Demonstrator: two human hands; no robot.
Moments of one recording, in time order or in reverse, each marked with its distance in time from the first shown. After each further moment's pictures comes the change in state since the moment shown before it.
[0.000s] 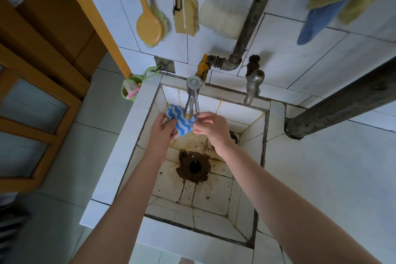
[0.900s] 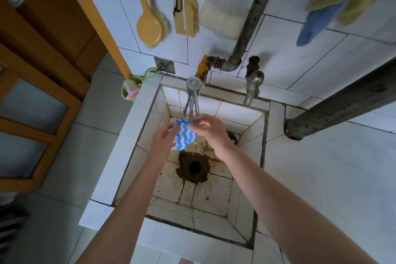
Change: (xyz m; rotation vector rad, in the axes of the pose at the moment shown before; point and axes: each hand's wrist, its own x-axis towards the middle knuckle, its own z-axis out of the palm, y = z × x) left_hand -0.013 -0.009 -0.004 0.233 -0.008 -0.052; right_hand -0.001 0.003 0.001 -0.024 -0.093 -0.021
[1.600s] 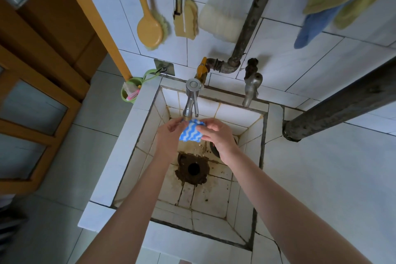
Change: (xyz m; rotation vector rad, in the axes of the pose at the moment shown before) left_hand 0.005 0.017 0.023 0.089 0.141 0.167; right_hand -0.008 0.010 -0.015 0.066 0.090 0.038
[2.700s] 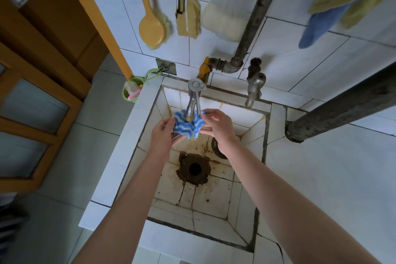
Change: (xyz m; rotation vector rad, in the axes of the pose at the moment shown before) left_hand 0.013 -0.008 -0.014 -0.428 -0.015 -0.303; right_hand 0.019 -0.017 0.009 0.047 0.118 0.059
